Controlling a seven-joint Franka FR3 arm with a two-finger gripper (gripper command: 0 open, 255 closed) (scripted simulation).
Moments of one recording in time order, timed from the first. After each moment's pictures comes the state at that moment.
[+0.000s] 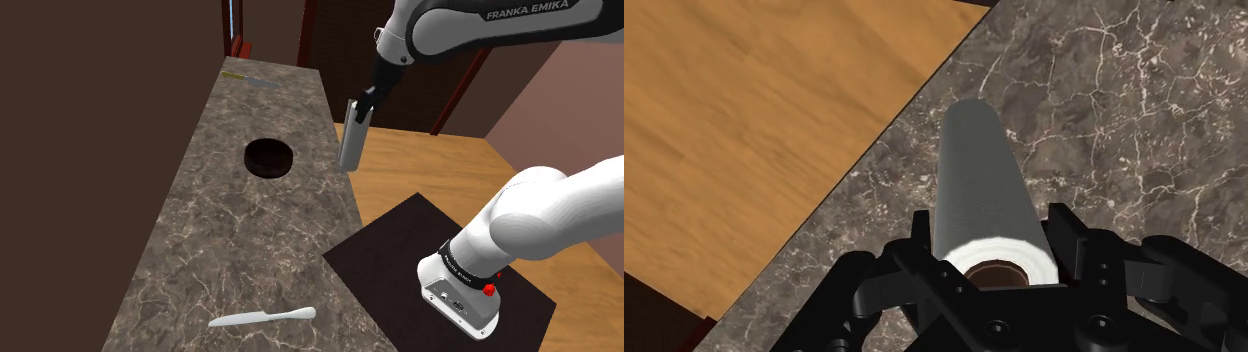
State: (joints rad) arm 0.11 -0.53 0.02 -2.51 -0.06 2.10 -0.08
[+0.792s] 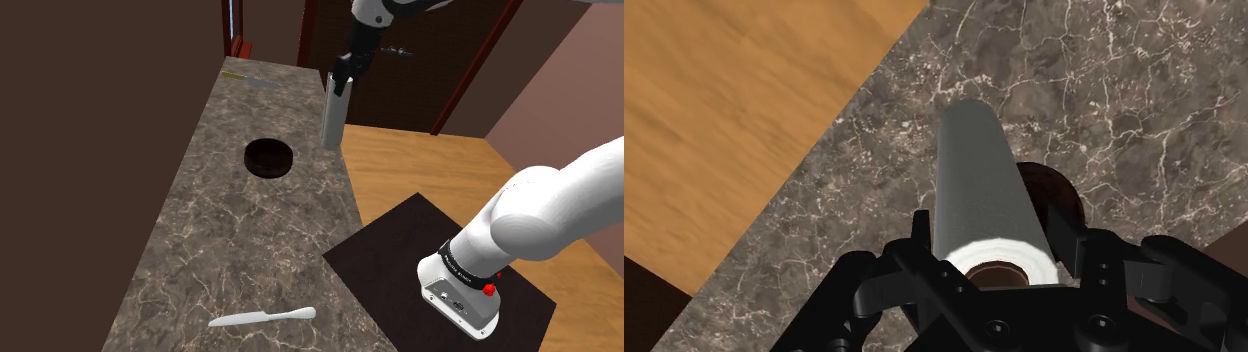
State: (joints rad) arm 0.13 -0.34 0.07 -2.21 -0.05 1.98 -0.01
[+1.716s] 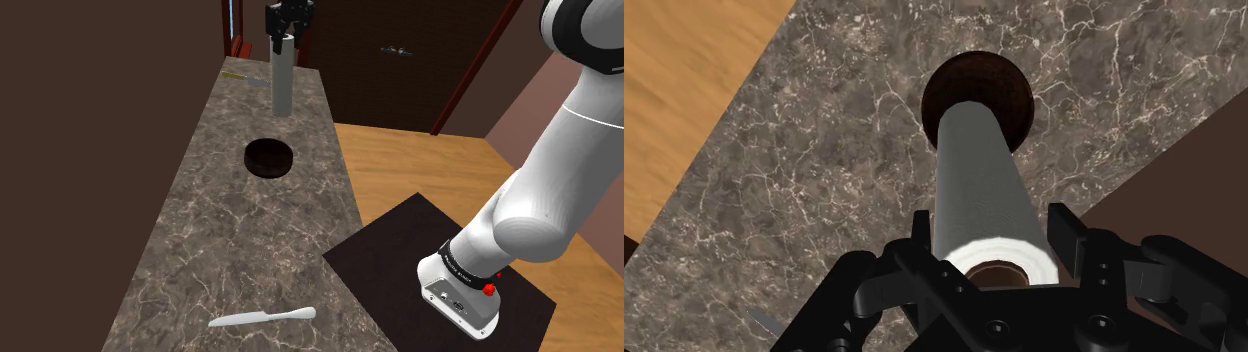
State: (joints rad) arm 0.19 0.17 0.16 -1.48 -0.11 1.75 0.13
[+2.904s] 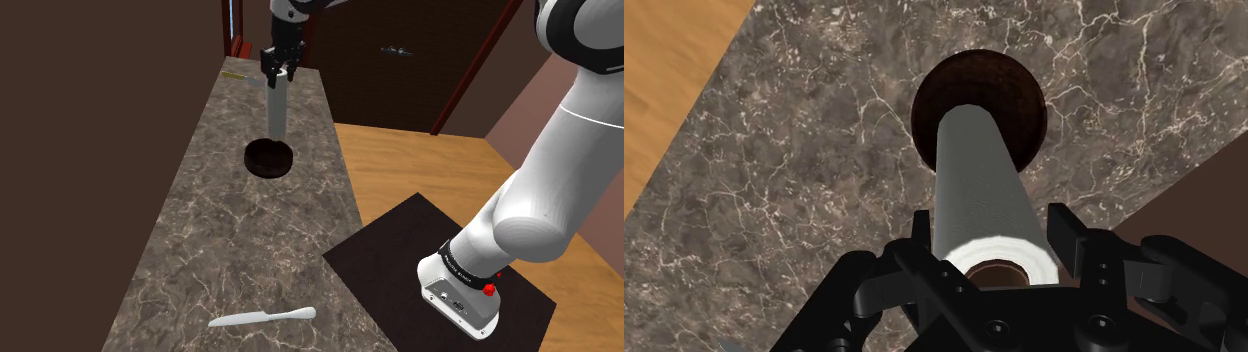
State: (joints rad) arm 0.18 0.19 0.16 -1.69 -0.12 1.97 0.16
